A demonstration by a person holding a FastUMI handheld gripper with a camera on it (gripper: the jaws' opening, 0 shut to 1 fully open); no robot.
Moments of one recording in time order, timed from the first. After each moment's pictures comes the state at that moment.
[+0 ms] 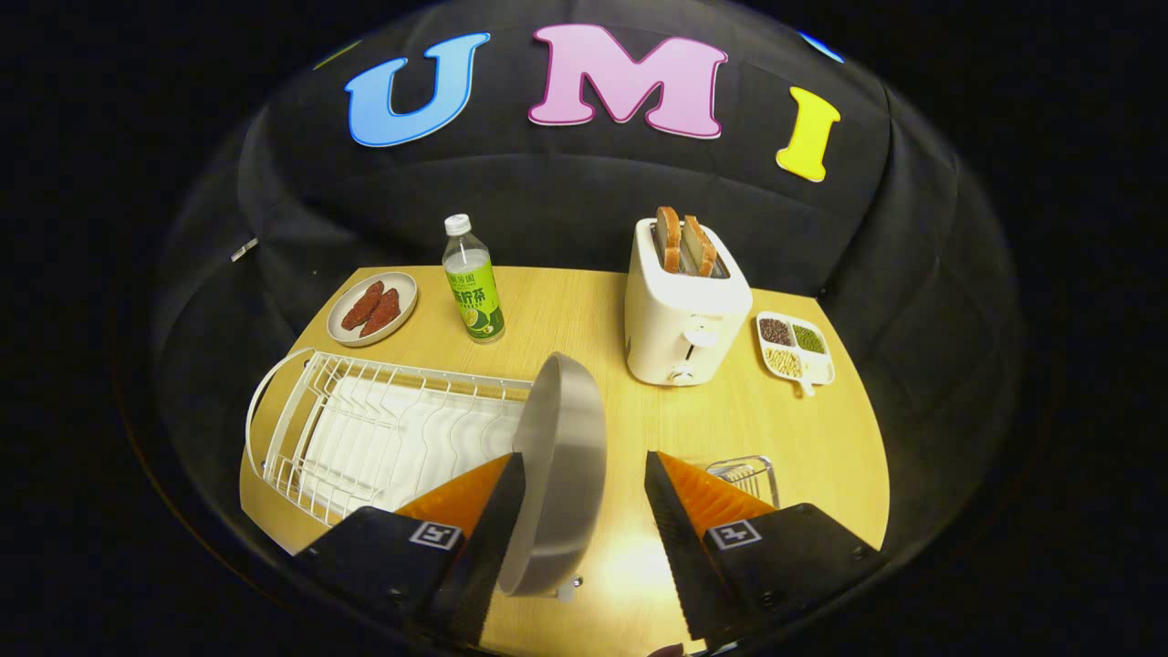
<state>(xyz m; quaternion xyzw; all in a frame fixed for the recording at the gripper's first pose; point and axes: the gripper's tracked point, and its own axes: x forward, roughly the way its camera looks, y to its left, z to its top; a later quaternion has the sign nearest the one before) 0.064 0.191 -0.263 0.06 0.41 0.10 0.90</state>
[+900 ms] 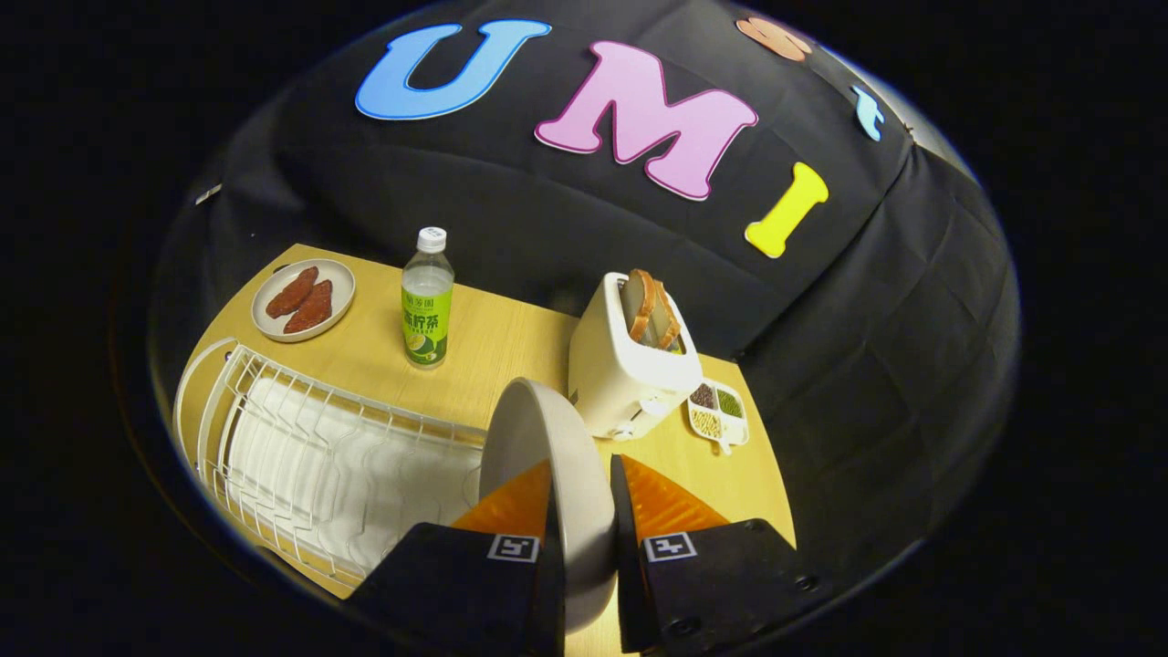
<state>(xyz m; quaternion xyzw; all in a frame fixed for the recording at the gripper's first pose) 0.110 0.195 -0.201 -0.11 0.34 0.00 0.94</state>
